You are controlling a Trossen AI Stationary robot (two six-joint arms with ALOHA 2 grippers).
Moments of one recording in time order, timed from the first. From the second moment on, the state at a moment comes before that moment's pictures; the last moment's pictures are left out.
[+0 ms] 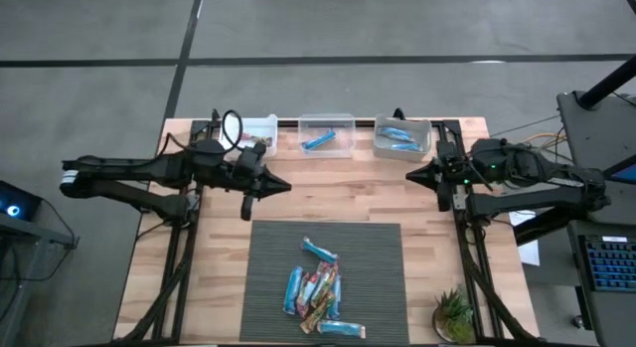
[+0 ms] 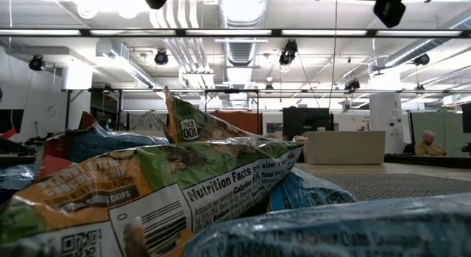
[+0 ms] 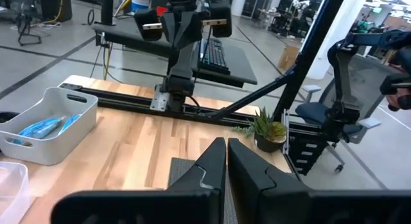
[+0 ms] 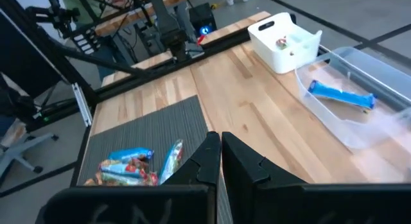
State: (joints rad) left arm 0.02 0.96 0.94 -0.09 0.12 -0.21; right arm -0.06 0.64 0.87 -0.58 0.02 0.39
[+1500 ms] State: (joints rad) left arm 0.02 0.84 0.94 -0.21 0.14 -0.24; right arm 0.01 0.94 0.93 -0.23 -0.16 0.34
